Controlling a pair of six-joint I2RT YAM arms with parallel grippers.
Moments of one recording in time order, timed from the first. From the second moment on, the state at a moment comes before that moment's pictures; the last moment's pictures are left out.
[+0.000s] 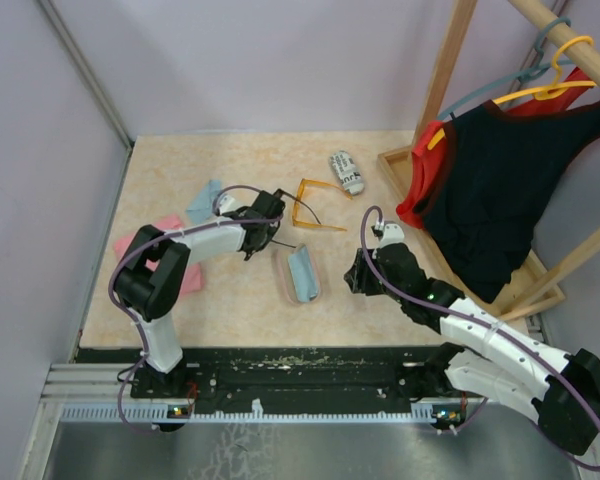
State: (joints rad) left arm -0.60 1.85 1.13 -0.34 -0.54 -1.40; right arm 0.72 0.89 0.52 -0.24 0.13 0.56
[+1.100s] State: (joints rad) left arm -0.57 1.71 1.33 -0.06 -0.20 -0.49; right arm 0.72 0.39 0.76 -0.37 0.32 0.31
